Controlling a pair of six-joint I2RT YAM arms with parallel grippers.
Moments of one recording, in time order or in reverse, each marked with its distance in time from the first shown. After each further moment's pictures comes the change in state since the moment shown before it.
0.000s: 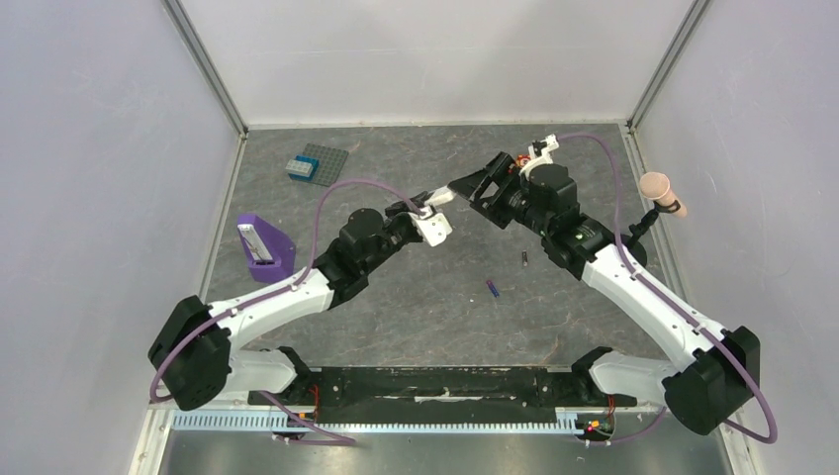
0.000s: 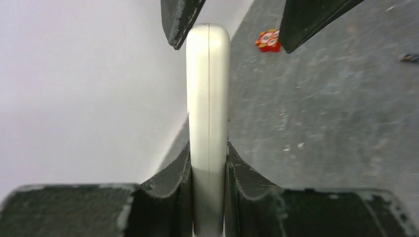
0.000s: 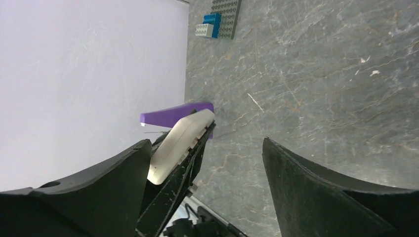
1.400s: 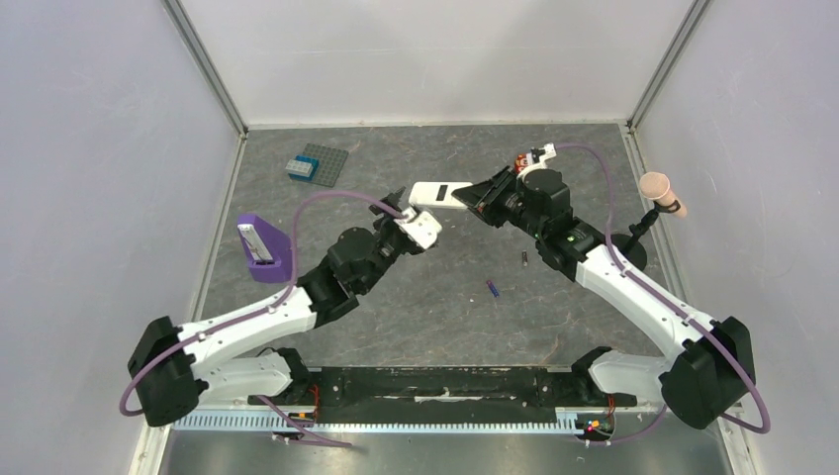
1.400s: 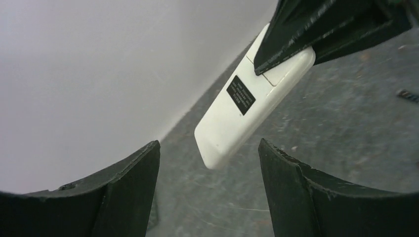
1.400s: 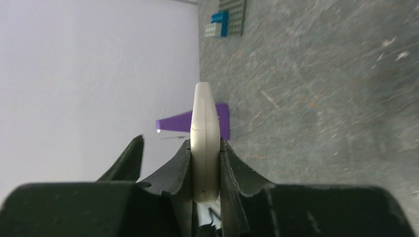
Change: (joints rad) left arm -0.148 -0.126 -0.072 0.075 -0.325 0.022; right arm 0.008 0.039 -0.059 0.108 -0.008 0.187
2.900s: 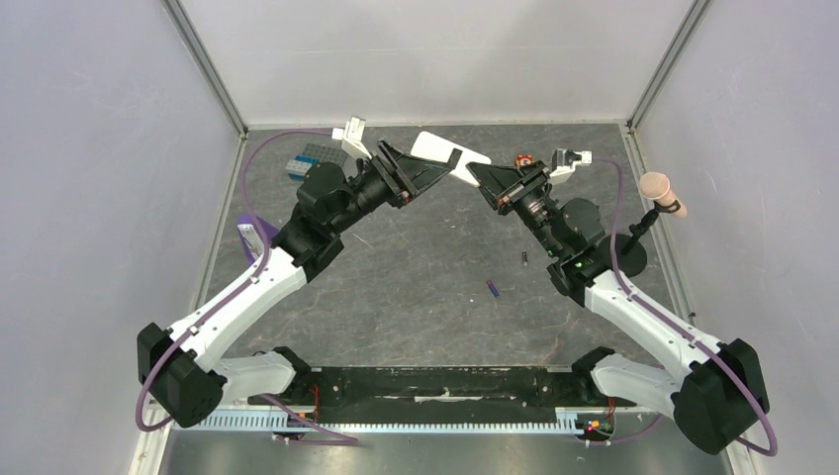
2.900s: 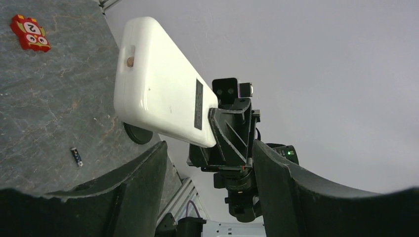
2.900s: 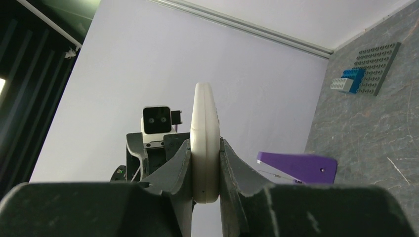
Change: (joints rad) left arm 0.297 0.047 0.387 -0.301 0.575 -1.795; right arm -0.022 -0.130 -0.227 0.647 0.033 0.150
